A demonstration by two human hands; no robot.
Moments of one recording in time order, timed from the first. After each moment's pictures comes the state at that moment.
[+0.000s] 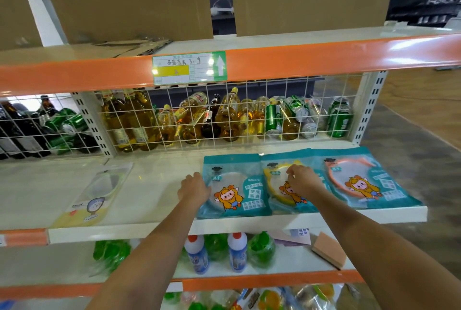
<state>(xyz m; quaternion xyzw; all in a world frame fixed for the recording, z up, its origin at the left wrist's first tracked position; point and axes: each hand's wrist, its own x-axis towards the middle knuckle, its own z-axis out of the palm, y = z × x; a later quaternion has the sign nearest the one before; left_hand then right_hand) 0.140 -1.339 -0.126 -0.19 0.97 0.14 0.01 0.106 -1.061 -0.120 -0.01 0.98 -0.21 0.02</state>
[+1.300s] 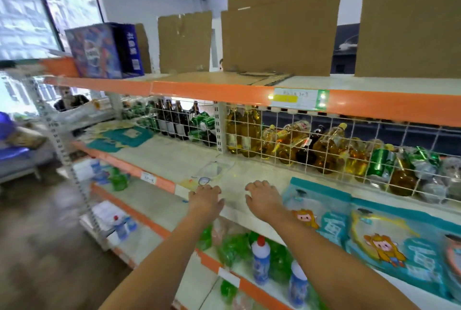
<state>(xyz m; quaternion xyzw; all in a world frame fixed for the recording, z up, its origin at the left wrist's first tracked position) 0.310 -1.415 -0.064 -0.31 0.95 0.00 -0.01 0.203 -1.287 -0.067 -0.45 0.89 -0.09 -0.03</state>
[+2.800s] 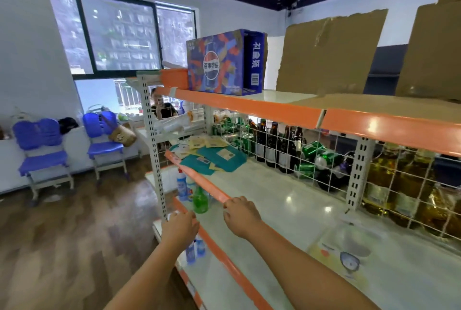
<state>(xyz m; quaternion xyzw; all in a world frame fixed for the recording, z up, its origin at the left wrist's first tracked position) 0.489 -1.805 -0.082 -0.51 0.86 0.04 -0.07 0.332 -1.728 -0.060 -0.62 0.78 -0.10 -0.02</state>
